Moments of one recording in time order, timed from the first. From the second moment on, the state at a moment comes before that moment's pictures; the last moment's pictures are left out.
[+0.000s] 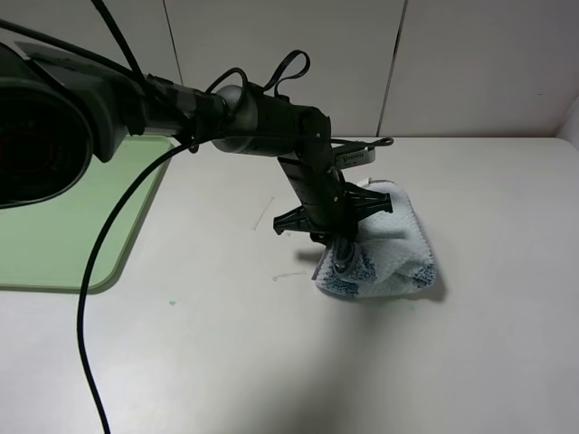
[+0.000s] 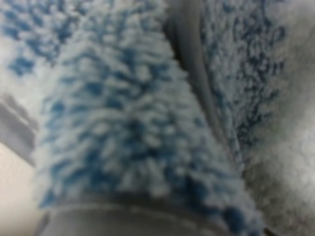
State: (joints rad) left arm -0.78 2.38 -1.72 -0.24 0.55 -0.58; right arm -0.02 -0.01 -0.49 0.01 1.02 0.04
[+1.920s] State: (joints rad) left arm -0.51 2.13 -1.67 -0.06 0.91 -0.34; right arm -0.02 -0.01 -0.49 0.01 1.02 0.04
